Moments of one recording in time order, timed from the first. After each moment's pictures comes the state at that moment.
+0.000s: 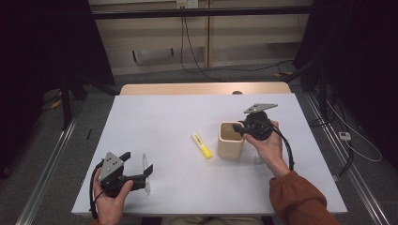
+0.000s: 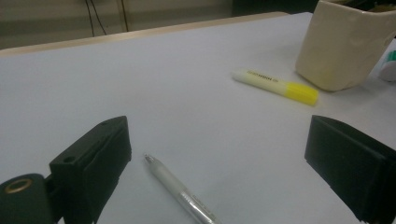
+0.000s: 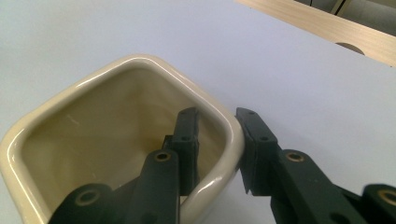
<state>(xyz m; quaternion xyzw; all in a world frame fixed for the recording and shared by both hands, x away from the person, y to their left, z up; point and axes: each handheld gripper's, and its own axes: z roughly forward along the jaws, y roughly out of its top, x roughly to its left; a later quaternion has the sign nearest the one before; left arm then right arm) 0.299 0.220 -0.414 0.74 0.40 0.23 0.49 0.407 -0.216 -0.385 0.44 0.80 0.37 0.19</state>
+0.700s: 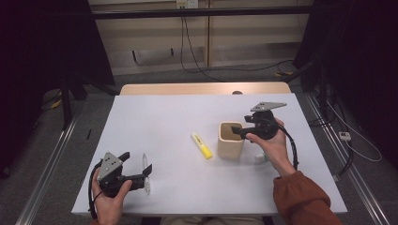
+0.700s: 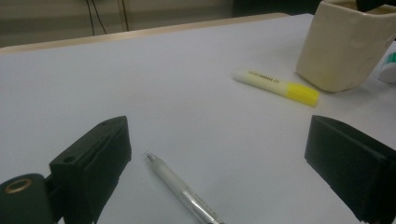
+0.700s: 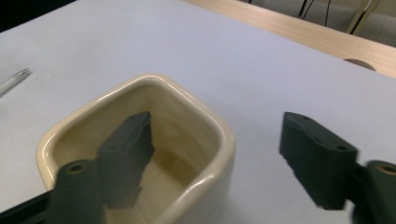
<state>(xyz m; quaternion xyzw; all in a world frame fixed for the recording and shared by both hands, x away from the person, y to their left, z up) 0.299 0.222 -0.414 0.73 0.40 0.23 0.50 0.404 -0.234 -0.380 0.42 0.78 0.43 0.17</state>
